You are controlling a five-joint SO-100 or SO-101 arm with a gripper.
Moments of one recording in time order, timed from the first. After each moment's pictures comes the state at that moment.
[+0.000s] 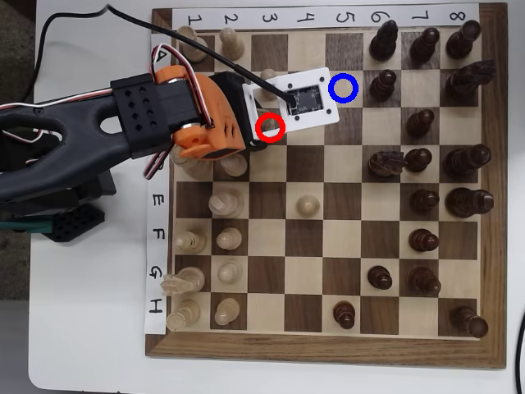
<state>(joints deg) -12.7 98.3 112.2 58.7 103.2</state>
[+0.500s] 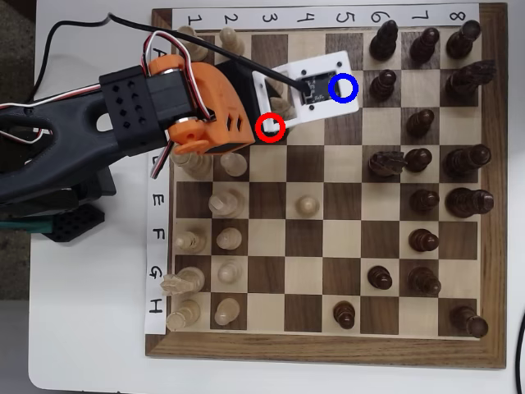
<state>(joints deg) -12.4 99.8 100.9 61.8 103.2</state>
